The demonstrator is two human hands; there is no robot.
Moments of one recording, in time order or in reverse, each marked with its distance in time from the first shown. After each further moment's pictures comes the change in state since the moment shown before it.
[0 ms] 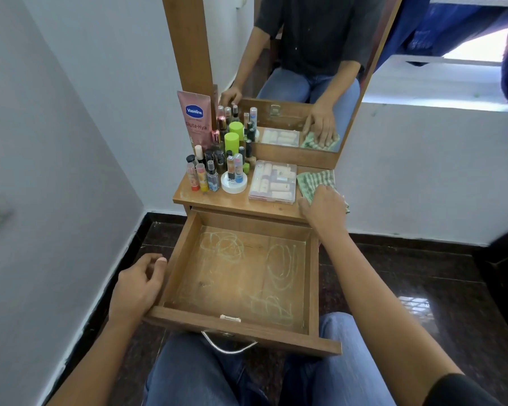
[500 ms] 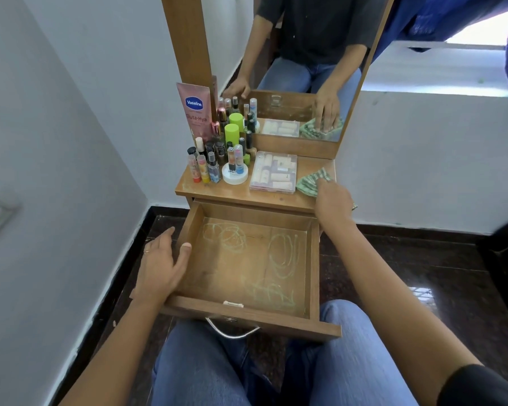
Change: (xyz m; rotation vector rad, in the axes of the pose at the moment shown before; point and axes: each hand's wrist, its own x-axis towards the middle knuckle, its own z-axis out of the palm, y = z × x) left_hand -0.006 0.038 0.005 0.125 -0.076 0.122; right_hand -0.012 0.004 -0.021 -0.246 -0.111 -0.071
